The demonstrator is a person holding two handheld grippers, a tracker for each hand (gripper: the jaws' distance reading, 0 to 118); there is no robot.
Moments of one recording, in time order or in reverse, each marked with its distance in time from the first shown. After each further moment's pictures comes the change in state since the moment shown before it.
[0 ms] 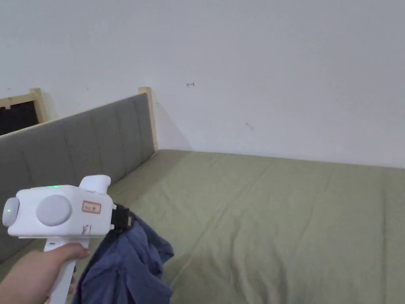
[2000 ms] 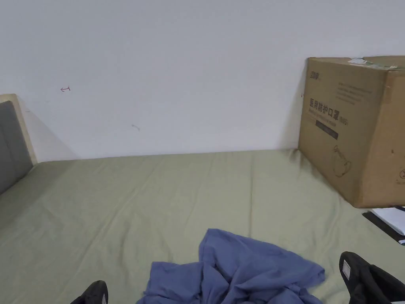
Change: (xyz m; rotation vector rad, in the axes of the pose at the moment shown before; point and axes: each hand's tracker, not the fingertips) left arm 0.218 -0.210 0.091 0.455 -0.081 -0.097; right arm 0.058 -0.028 0.078 0.275 -0.308 0.016
